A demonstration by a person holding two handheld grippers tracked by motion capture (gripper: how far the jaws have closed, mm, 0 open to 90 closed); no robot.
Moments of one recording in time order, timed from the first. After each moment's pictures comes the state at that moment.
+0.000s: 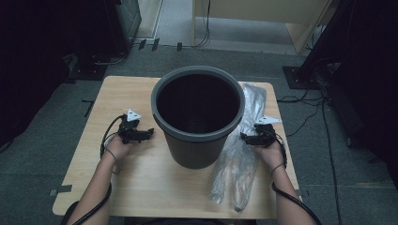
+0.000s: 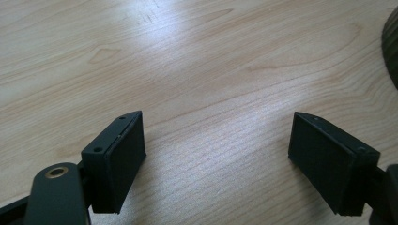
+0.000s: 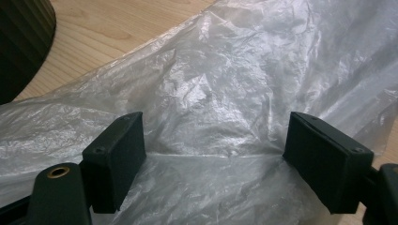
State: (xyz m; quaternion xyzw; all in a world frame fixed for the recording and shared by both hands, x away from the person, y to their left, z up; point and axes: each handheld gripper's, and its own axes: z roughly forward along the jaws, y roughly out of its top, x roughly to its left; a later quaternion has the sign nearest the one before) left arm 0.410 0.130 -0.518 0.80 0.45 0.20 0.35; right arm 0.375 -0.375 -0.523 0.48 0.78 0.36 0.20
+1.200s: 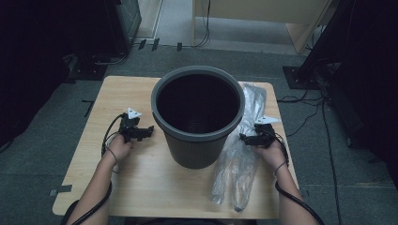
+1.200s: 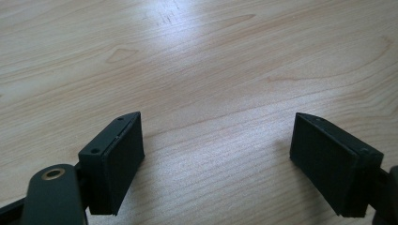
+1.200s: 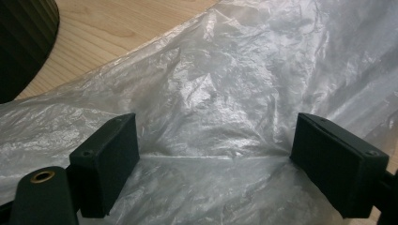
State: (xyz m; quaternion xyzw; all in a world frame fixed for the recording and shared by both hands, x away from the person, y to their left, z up) left arm 0.417 0.126 -0.517 0.78 0.48 0.21 0.34; right arm 0.377 -0.373 -0.524 0.47 0.78 0.35 0.19
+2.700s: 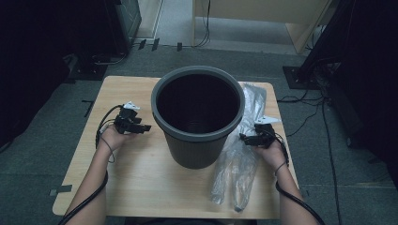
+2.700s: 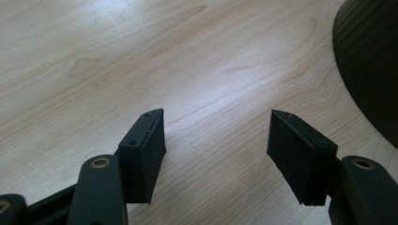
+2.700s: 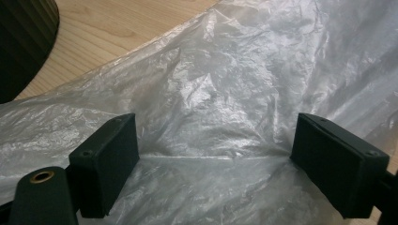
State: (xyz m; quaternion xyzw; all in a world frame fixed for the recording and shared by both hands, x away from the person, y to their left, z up) left arm 0.435 0.143 -0.486 0.85 0.41 0.09 0.33; right arm 0.377 -0.373 -0.524 0.47 0.78 0.36 0.19
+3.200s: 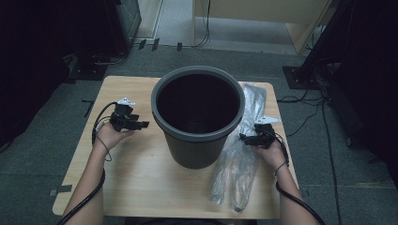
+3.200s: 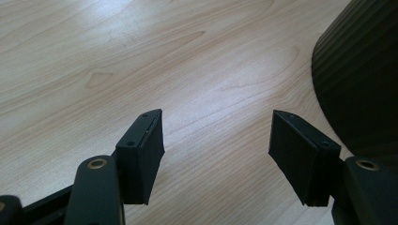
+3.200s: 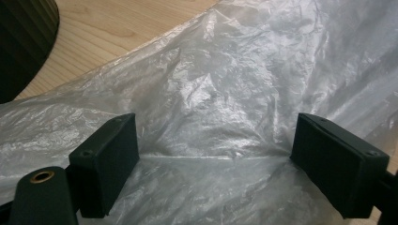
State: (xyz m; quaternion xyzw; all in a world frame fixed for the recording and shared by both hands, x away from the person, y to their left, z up) left arm 0.433 0.151 -0.466 0.83 0.43 0.08 0.35; right arm 0.377 -0.373 -0.524 0.47 0.78 0.36 0.19
